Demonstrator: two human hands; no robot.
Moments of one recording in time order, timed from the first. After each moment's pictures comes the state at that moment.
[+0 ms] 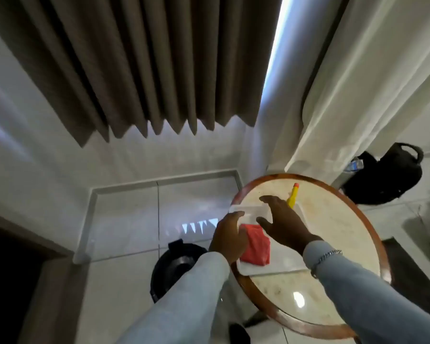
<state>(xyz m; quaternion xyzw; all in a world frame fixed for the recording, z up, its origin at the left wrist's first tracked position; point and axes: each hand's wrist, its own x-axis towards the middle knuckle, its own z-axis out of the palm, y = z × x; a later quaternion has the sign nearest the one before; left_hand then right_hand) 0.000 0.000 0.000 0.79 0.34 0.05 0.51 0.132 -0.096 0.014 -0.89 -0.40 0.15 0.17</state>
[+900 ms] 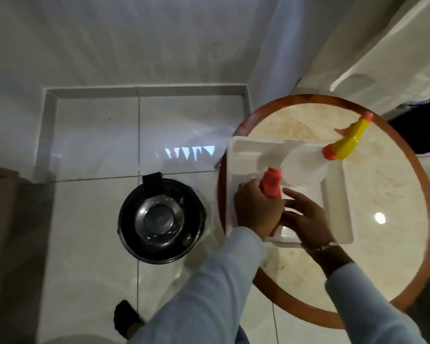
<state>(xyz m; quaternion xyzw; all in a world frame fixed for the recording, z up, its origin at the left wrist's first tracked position) 0.107 -0.032 -0.164 0.65 0.51 0.04 0.56 0.177 -0.137 -0.184 -0.79 -0.05 0.40 0.47</state>
